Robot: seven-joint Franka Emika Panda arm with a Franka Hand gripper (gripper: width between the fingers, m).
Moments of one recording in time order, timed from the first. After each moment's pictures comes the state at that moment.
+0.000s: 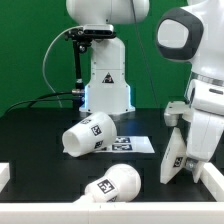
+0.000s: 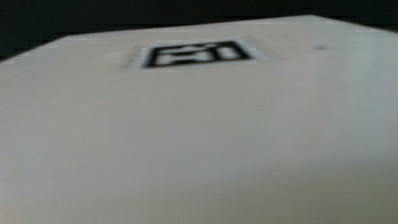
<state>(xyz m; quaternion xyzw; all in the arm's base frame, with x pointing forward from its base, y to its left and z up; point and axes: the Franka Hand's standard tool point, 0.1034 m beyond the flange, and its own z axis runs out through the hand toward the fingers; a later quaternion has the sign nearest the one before) 0.511 0.127 0.022 0.80 0.59 -0.08 0.05</state>
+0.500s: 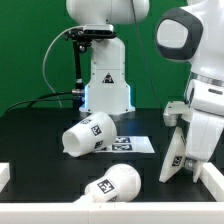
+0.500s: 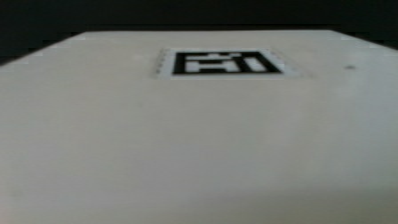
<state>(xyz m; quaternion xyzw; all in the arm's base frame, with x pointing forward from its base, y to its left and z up) 0.511 0.127 0.022 0.80 0.59 -0.08 0.05</state>
